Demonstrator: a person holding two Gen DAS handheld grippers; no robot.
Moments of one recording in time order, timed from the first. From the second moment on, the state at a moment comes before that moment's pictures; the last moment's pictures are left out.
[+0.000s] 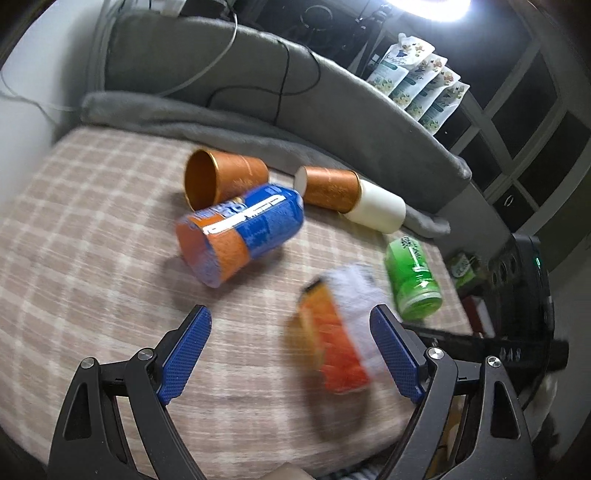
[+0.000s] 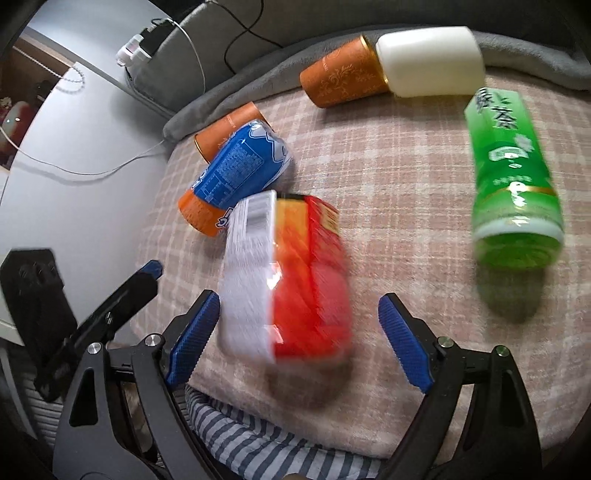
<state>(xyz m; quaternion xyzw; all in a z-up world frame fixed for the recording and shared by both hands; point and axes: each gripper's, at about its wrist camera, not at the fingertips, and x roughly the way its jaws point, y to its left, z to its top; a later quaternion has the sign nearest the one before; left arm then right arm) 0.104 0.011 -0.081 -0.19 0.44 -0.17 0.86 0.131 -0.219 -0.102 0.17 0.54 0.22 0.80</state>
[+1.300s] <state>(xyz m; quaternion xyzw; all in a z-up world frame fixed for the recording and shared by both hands) 0.167 -0.035 -0.128 -0.30 0.55 -0.19 0.76 0.027 -0.341 -0.106 0.23 0.44 0.08 0.86</state>
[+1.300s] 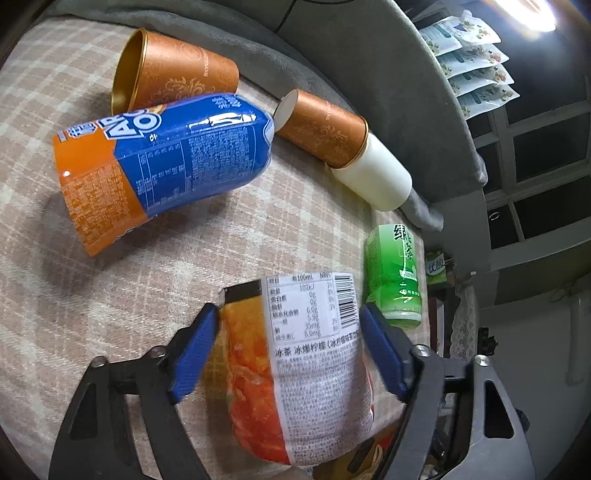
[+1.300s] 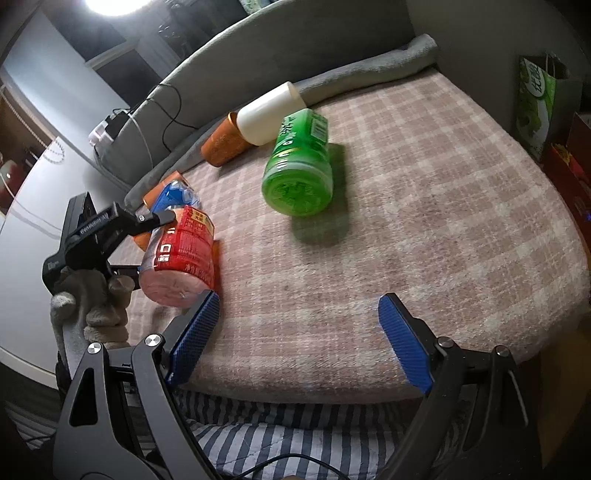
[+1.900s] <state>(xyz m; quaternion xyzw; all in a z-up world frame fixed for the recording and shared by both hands) 0.151 -0.042 -0.095 -0.25 0.50 -0.20 0.81 0.027 -0.350 -0.114 0.24 0.45 0.07 0.86</state>
